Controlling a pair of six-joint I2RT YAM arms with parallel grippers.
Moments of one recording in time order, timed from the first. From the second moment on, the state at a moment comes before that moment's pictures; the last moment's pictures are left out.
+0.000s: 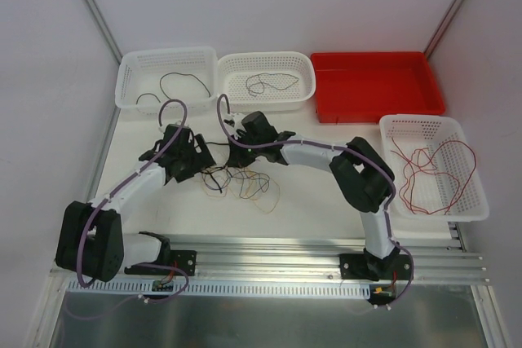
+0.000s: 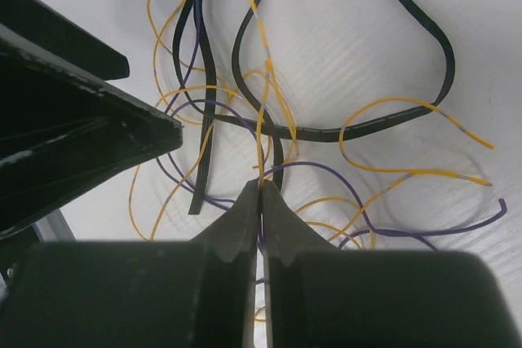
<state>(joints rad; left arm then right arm) -0.26 1.23 0.69 -0.38 0.00 -0.70 0.86 2.04 1.38 -0.05 -0.34 0.30</state>
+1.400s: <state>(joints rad) -0.26 1.41 0.69 -0.33 -0.01 -0.70 0.61 1.02 1.61 -0.86 -0.10 0.03</state>
